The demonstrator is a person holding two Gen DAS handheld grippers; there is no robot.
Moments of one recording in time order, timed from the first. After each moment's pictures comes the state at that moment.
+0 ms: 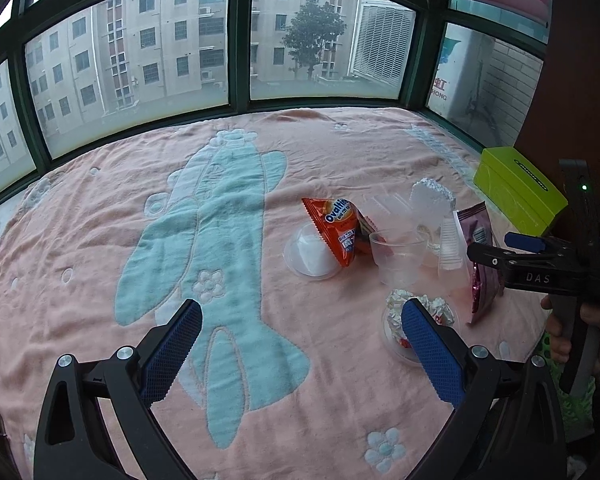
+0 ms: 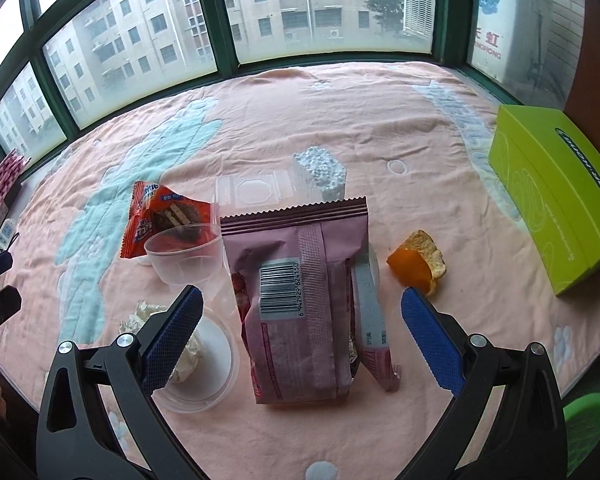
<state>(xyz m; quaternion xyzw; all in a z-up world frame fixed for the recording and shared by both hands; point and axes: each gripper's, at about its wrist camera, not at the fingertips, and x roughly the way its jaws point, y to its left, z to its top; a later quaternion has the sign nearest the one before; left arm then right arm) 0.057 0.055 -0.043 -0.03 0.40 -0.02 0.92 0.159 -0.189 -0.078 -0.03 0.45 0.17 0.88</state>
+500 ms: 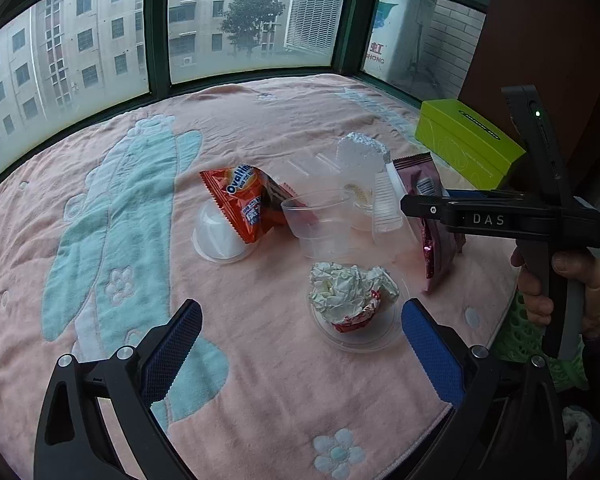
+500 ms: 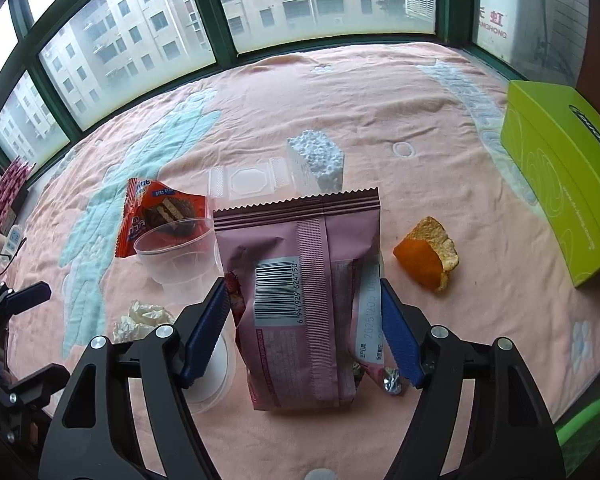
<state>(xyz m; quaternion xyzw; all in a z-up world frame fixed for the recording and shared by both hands) 0.071 0.004 -0.072 -0.01 0.43 -0.14 0.89 0.164 -0.198 -0.084 0.00 0.46 0.17 0.87</state>
